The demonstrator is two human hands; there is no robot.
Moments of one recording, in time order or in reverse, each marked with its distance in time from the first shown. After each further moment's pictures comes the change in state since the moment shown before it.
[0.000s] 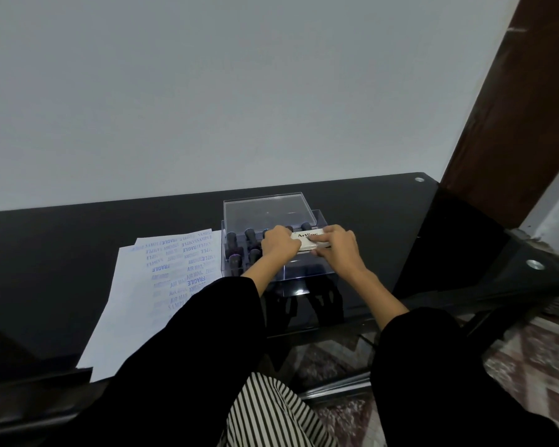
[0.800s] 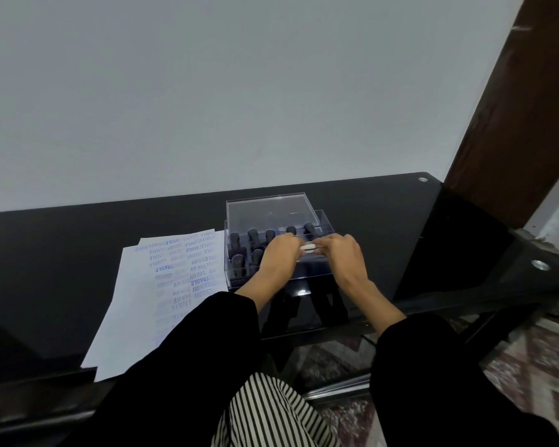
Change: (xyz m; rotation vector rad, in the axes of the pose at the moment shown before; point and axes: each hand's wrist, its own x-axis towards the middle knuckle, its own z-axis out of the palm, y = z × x) left_hand 0.001 -0.021 0.010 0.469 -0.029 0.425; right_hand -0.008 0.007 0.013 -0.192 0.110 -0.146
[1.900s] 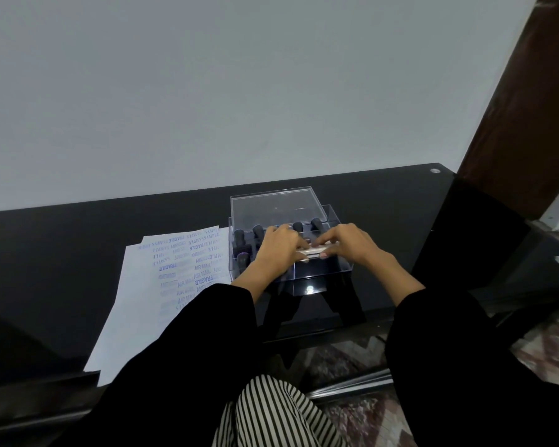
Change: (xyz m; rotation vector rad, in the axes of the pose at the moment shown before) left_hand 0.009 -0.025 -0.007 0.246 -0.053 0.178; right_hand 0.037 0.011 -0.017 0.075 -0.405 -0.054
